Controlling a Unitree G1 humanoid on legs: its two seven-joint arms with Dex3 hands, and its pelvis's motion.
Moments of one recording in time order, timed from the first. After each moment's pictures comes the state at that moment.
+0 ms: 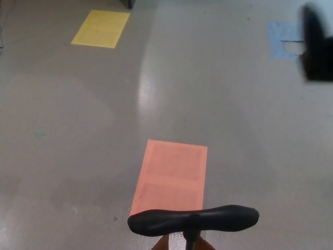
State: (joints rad) left_arm -0.36 0.68 -0.07 1.31 0.22 -0.15 -0.21; right_arm -0.58 -0.59 0.09 -0.63 -0.08 0.17 0.17
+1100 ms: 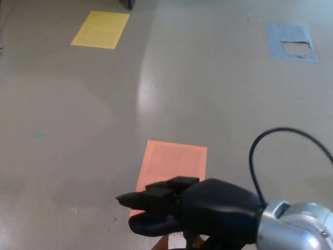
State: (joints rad) left_arm -0.35 0.69 -0.05 1.31 0.22 -0.22 -0.25; right_arm -0.39 -0.62 0.78 -0.61 -0.38 0.39 0.48
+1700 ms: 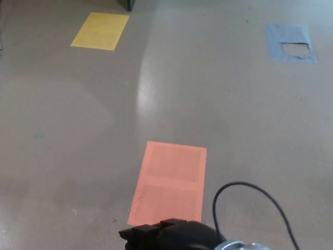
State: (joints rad) left_arm -0.35 0.69 -0.05 1.31 0.22 -0.22 -0.25; right_arm -0.30 -0.36 0.94 -0.11 -0.55 0.34 0.31
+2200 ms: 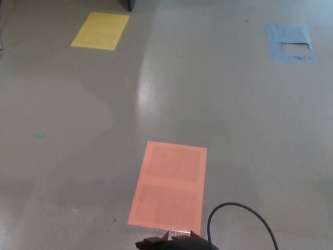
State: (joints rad) left_arm -0.35 0.68 -0.05 1.31 0.22 -0.22 -0.25; right_arm -0.33 -0.20 0.97 0.37 -0.57 0.28 0.13
